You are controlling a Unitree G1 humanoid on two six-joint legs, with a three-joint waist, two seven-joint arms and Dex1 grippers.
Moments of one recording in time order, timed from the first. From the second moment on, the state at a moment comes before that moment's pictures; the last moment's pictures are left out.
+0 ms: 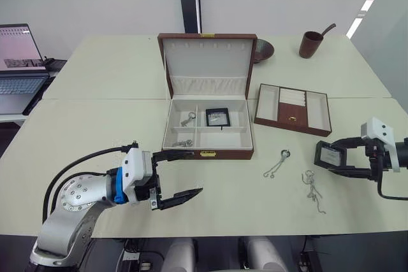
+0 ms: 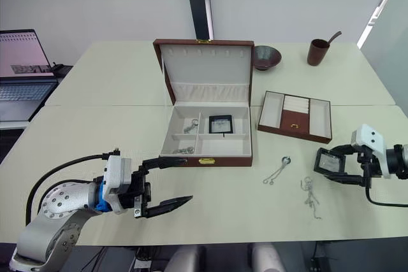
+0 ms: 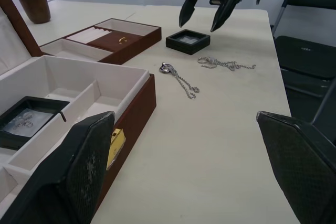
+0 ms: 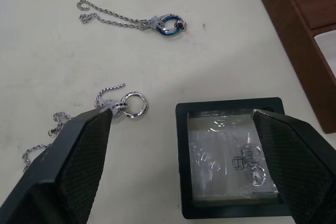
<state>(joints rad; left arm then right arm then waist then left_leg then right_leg) 0.13 0.67 0.08 -0.48 -0.54 0.16 -1.07 -0.29 -1.08 -0.07 0.30 0.28 0.21 1.45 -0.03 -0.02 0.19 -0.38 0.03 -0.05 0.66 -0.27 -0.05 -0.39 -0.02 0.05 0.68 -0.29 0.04</state>
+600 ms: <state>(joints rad) 0.18 0.67 0.00 -0.46 -0.45 -0.03 -1.15 -0.23 -1.07 -0.01 0.29 0.18 0.13 1.39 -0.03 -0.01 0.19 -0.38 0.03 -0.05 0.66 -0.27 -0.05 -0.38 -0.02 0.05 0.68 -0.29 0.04</state>
